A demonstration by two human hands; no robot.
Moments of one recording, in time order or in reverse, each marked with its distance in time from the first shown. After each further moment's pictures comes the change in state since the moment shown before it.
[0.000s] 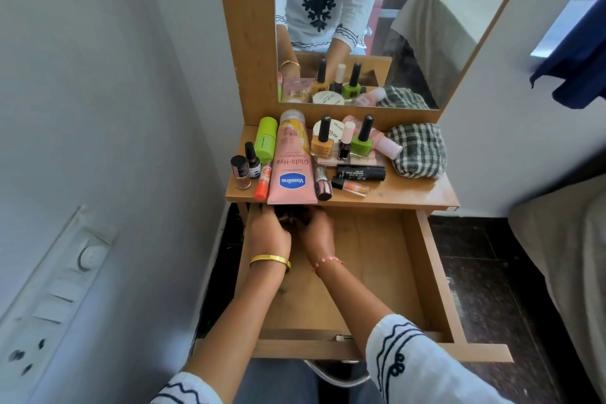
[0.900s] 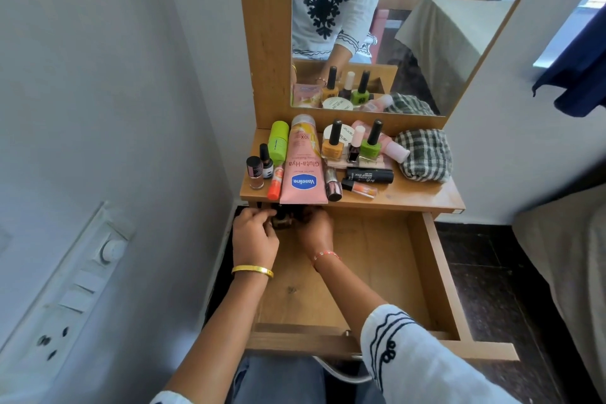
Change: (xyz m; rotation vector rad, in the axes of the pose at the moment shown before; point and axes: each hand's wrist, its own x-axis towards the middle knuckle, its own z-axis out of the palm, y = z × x) left_hand -0.006 -0.035 -0.025 -0.080 0.190 0.199; right_hand 0.000 -0.009 0.015 -0.021 0.013 0.050
